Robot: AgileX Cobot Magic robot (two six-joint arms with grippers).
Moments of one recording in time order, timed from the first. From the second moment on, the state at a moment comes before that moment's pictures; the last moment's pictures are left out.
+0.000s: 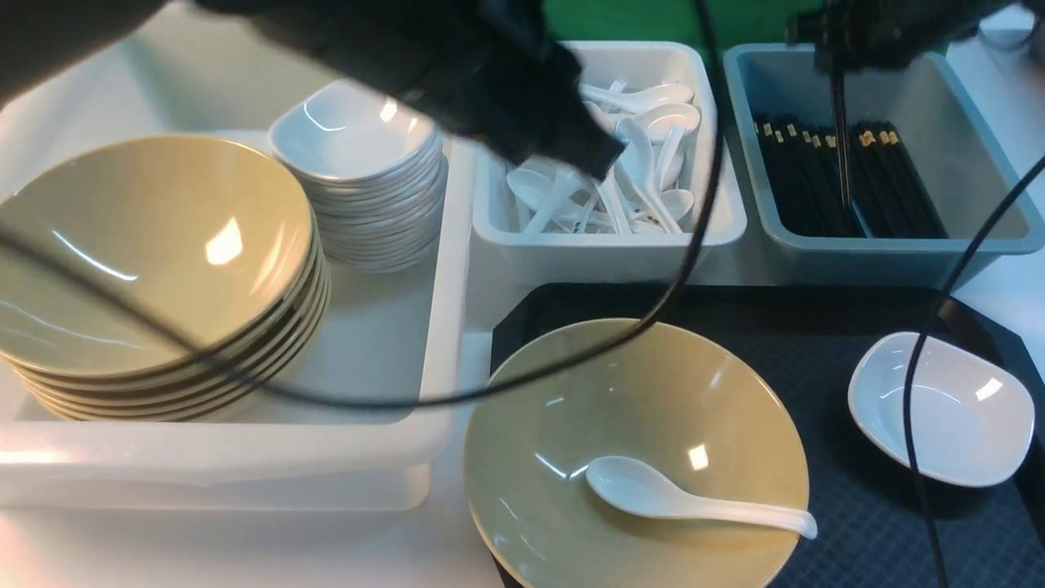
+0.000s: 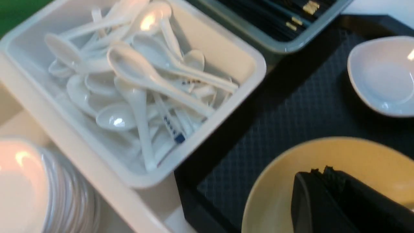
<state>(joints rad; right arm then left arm) 0.07 2.16 -1.98 0.03 0.74 0.09 -0.66 1.45 -1.46 -0.09 0.82 0.20</state>
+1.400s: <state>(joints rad) 0.65 1.67 -1.13 0.13 1.02 -0.47 -0.66 0.93 -0.82 -0.21 0.59 0.20</state>
